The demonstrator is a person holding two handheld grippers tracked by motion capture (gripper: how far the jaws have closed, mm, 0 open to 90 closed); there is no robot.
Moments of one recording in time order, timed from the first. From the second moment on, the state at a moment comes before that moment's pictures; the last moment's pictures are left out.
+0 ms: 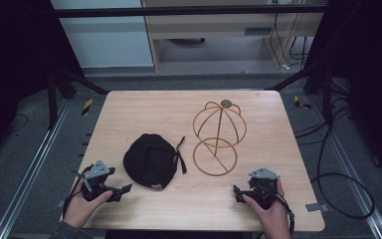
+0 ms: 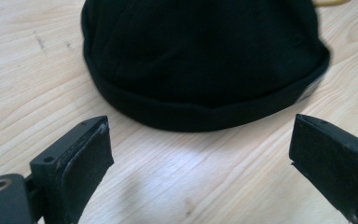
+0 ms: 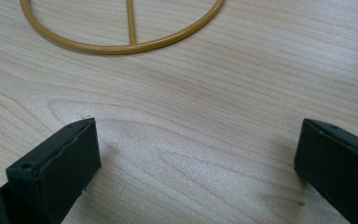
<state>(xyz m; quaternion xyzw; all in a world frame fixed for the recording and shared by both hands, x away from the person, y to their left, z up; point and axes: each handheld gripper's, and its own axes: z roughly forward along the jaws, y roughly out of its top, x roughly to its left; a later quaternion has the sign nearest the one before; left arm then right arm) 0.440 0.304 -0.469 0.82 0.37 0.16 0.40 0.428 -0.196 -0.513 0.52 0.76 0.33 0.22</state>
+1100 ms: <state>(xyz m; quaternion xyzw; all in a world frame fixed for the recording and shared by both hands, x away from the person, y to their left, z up) 0.519 0.221 -0.402 0.89 0.31 0.15 0.31 0.425 -0.200 -0.513 0.51 0.77 0.33 0.22</state>
